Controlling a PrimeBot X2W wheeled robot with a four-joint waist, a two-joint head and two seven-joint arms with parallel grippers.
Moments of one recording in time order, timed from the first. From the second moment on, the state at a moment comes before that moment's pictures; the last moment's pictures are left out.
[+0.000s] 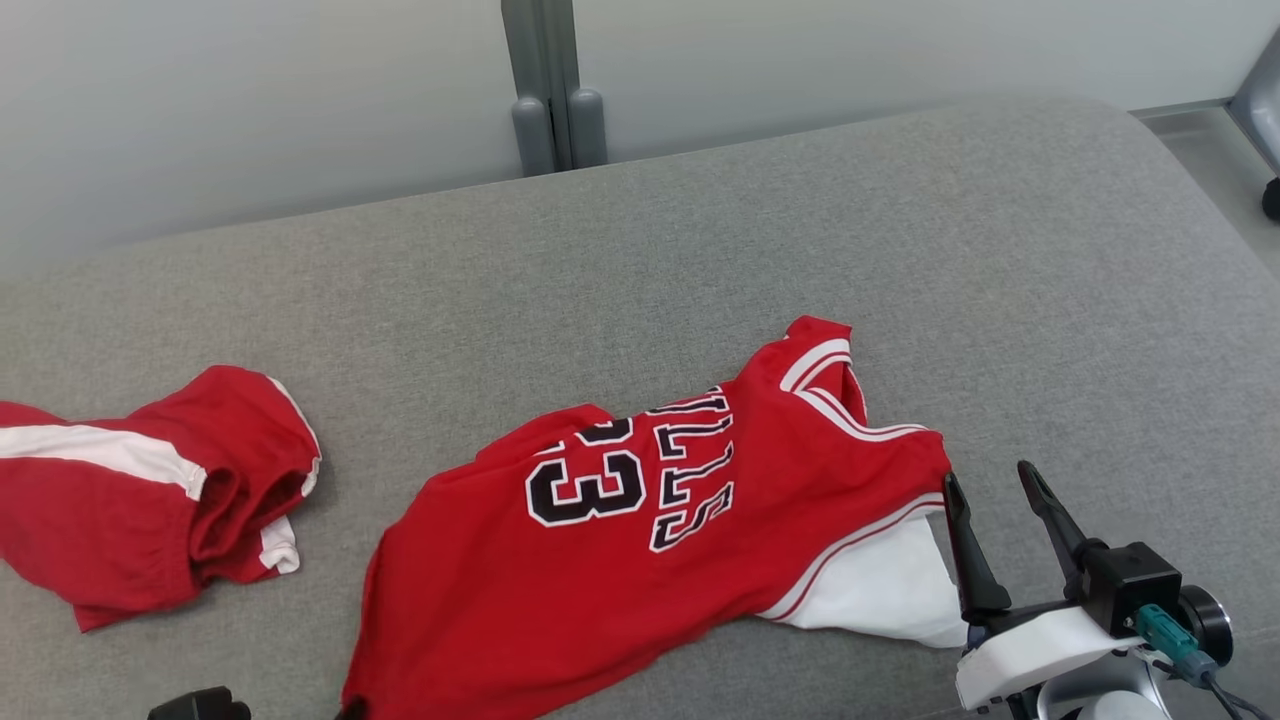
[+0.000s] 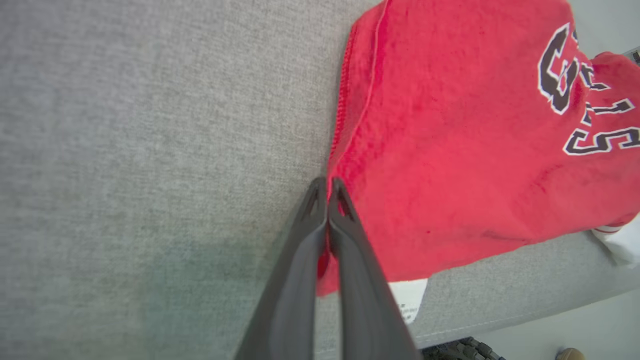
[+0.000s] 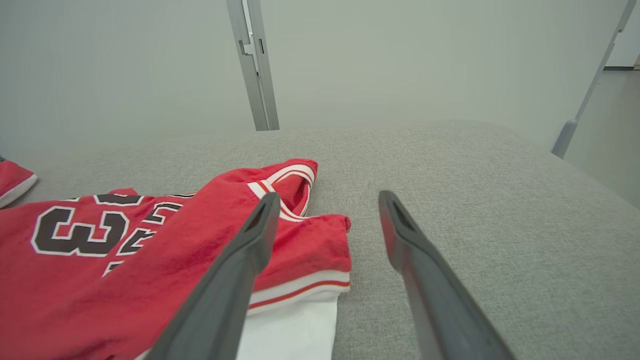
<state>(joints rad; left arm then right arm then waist) 0.11 0.40 -0.39 0.23 -1.01 0.07 0.08 0.02 -0.05 0.02 0.19 0.08 0.13 -0.26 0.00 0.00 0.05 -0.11</state>
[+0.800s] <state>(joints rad) 0.18 0.33 -0.33 0.22 -0.79 0.00 -0.26 0.07 -0.05 -0.05 0.11 0.01 0.13 -0.26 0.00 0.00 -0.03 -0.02</state>
